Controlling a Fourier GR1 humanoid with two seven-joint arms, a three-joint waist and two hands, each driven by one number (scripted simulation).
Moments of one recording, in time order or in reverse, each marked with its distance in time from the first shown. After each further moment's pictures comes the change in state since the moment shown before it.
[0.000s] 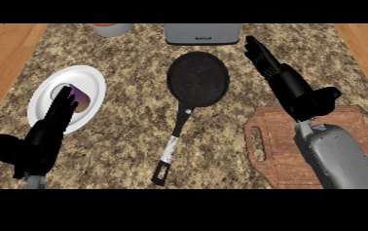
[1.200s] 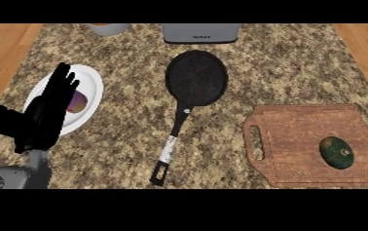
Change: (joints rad) left arm -0.157 -0.044 0.066 0.014 0.048 0.016 0.103; right arm 0.526 -0.609 -0.615 0.358 0.187 0.298 -0.930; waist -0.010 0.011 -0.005
